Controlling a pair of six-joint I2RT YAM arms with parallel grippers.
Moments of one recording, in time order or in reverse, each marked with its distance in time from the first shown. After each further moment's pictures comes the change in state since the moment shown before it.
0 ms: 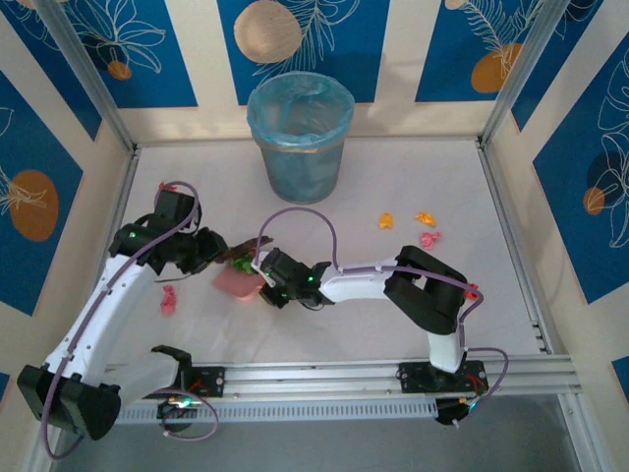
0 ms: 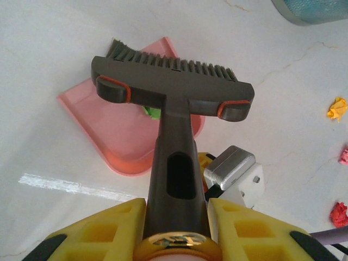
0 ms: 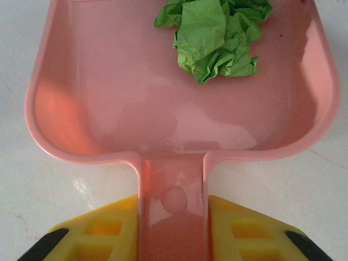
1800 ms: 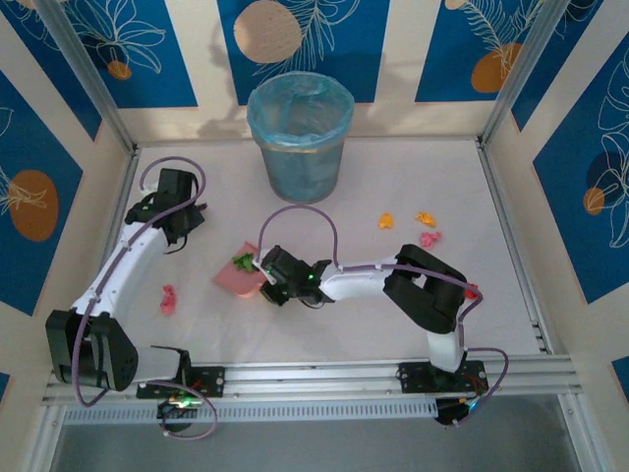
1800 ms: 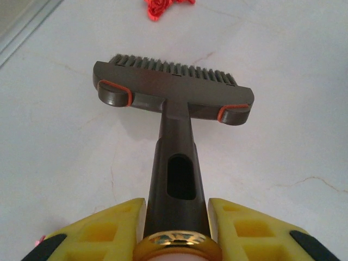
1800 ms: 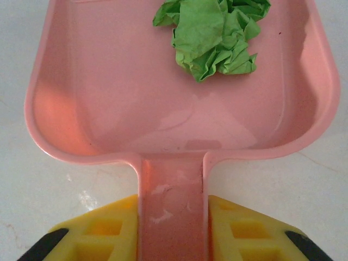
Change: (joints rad) left arm 0.145 0.236 -0.008 0.311 -0.484 0.159; right arm -0.012 0.005 0.005 0.001 0.002 0.012
